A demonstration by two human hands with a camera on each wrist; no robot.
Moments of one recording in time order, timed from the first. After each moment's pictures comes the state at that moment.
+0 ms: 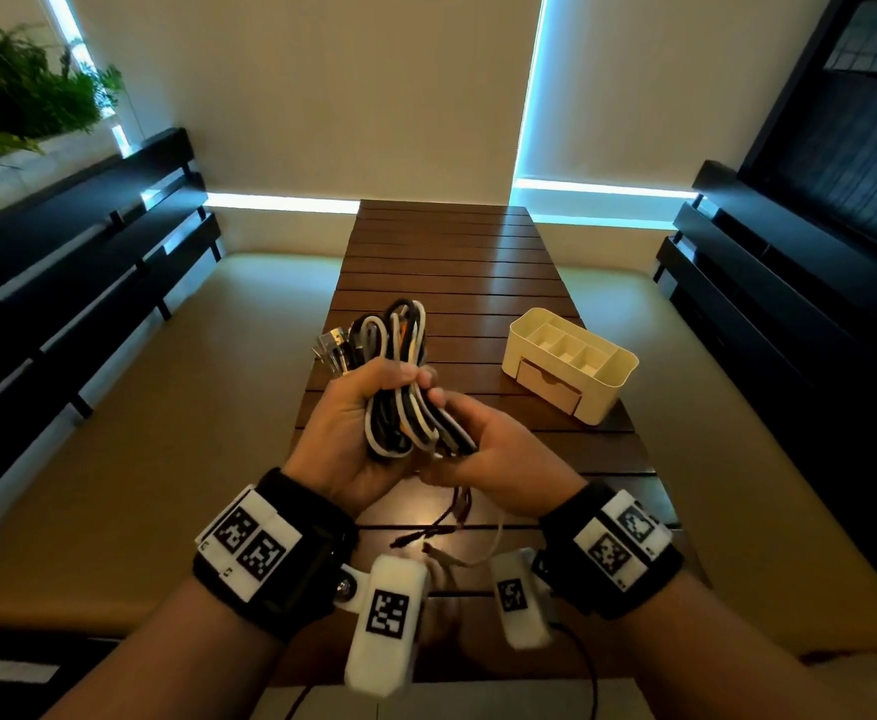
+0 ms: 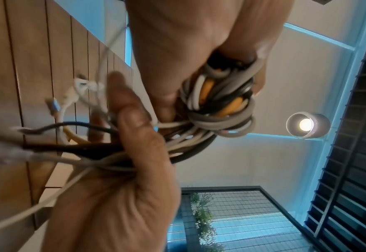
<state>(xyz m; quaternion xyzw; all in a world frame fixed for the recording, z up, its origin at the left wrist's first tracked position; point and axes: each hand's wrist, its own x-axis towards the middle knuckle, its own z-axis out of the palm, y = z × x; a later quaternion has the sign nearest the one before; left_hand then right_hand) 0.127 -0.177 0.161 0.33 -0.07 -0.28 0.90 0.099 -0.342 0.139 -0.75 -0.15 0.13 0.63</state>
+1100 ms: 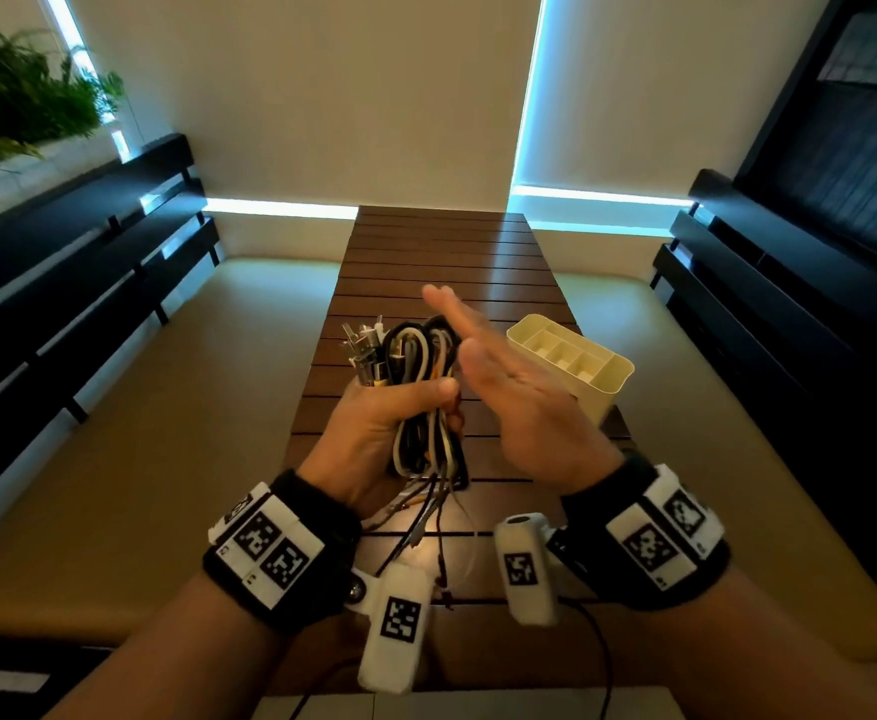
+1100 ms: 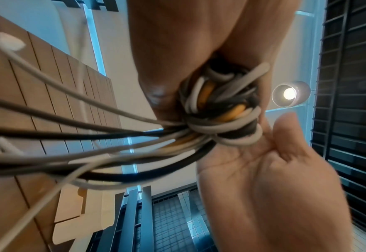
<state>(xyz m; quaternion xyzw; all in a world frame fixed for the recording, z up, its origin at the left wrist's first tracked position) 0.121 -0.192 0.164 0.45 -0.11 -0.20 0.86 0.098 -0.347 0.193 -0.79 -0.21 -0.03 0.58</state>
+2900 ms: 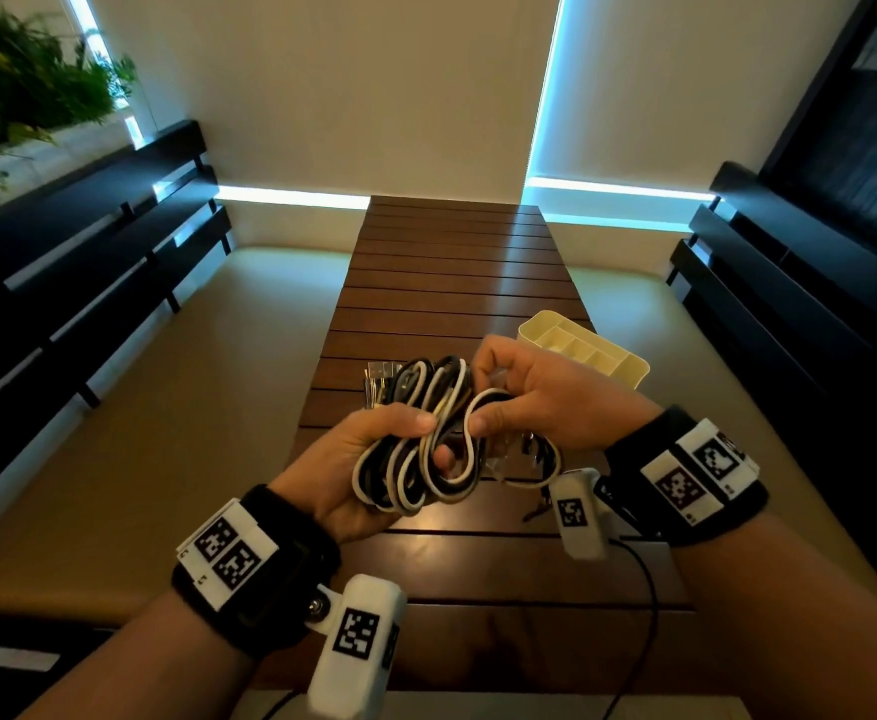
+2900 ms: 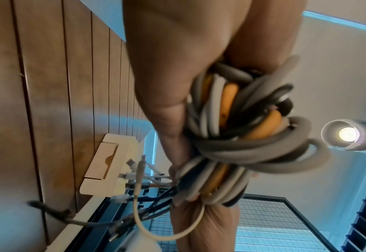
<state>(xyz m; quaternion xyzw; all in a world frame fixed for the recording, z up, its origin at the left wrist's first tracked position) 0.120 -0.165 0.152 0.28 -0.06 -0.44 0.85 0.132 -0.383 0.194 -0.78 -0.20 0.19 0.56</state>
